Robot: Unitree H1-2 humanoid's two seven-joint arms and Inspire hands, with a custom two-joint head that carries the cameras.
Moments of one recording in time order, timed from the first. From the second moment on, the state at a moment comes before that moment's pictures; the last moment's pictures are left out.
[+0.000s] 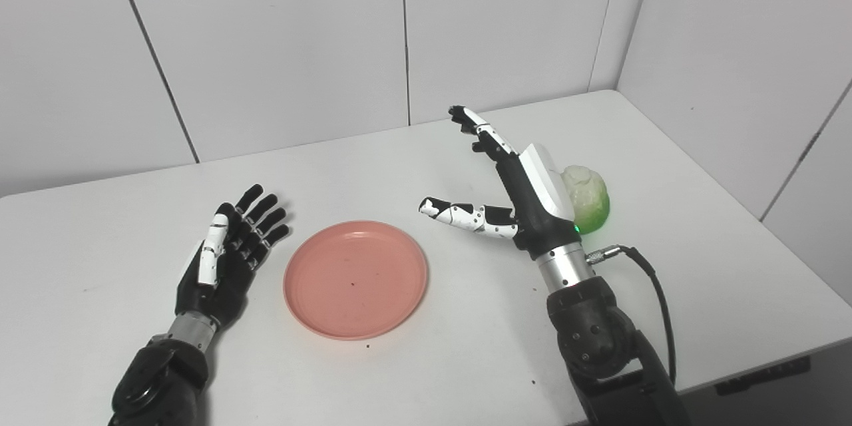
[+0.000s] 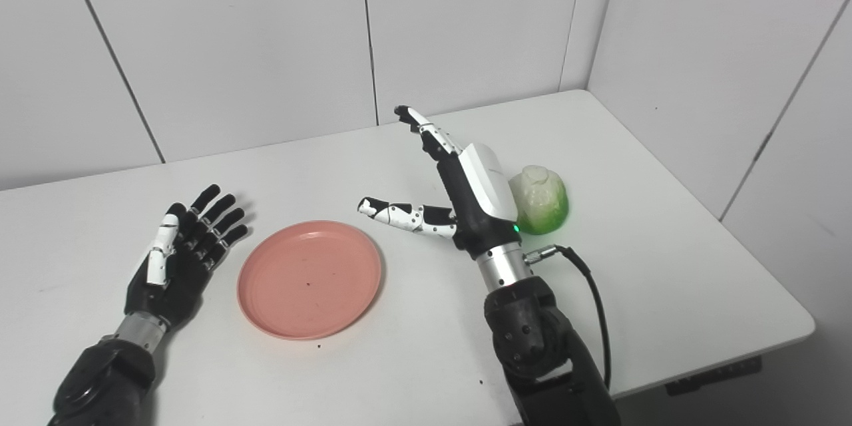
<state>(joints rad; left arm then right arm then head) -0.50 0.10 0.09 0.67 -0.37 -0.03 -0.46 -0.24 -0.15 0.04 -0.29 -0.57 0.02 -0.03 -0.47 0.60</state>
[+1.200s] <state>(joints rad) -0.61 0.16 0.17 0.91 -0.41 -0.09 -0.59 -0.24 -0.38 -0.21 -0.34 -0.64 0.29 0.05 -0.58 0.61</state>
